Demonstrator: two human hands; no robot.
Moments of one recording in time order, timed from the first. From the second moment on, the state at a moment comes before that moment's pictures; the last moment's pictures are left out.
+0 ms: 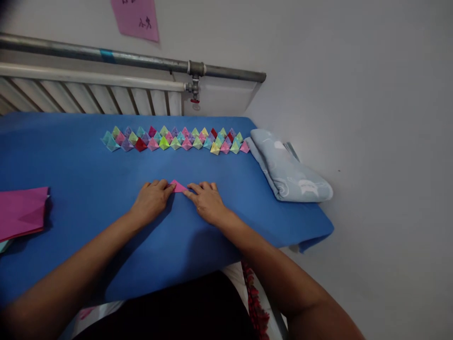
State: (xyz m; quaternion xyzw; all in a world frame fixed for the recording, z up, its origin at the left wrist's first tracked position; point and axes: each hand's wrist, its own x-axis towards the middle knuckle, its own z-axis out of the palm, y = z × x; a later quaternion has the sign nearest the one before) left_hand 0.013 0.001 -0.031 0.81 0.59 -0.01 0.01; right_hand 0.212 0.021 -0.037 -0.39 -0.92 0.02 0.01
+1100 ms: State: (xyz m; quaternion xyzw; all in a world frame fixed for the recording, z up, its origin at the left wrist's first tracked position) left_hand -0.016 0.032 -0.053 0.85 0.49 0.18 0.08; right_hand 0.185 0.048 -0.066 -0.44 -0.88 0.05 0.19
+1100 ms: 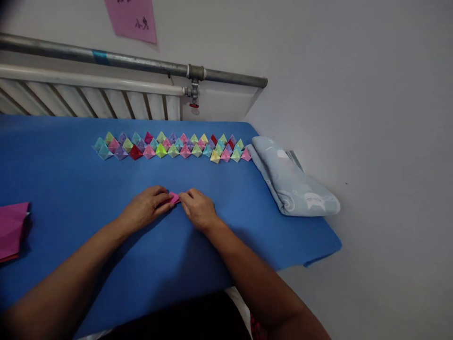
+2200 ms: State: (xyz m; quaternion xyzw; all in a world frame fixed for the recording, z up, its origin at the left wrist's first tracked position) left_hand 0.006 0.019 -0.036 0.72 0.67 0.16 -0.07; right_hand 0.121 0.059 -0.056 -0.55 -0.73 0.25 0.32
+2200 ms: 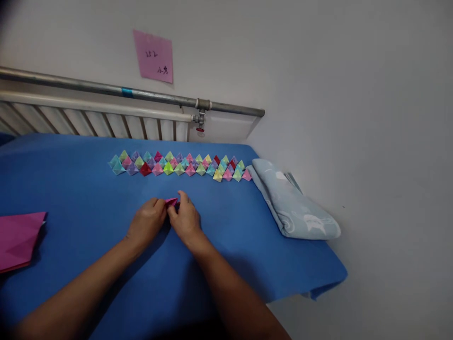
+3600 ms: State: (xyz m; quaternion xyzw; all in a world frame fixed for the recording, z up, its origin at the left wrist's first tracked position) left_hand -0.028 0.032 -0.043 0.63 0.68 0.36 0.01; right_hand 0.080 0.069 -0.050 -0.49 -0.78 0.24 0.31
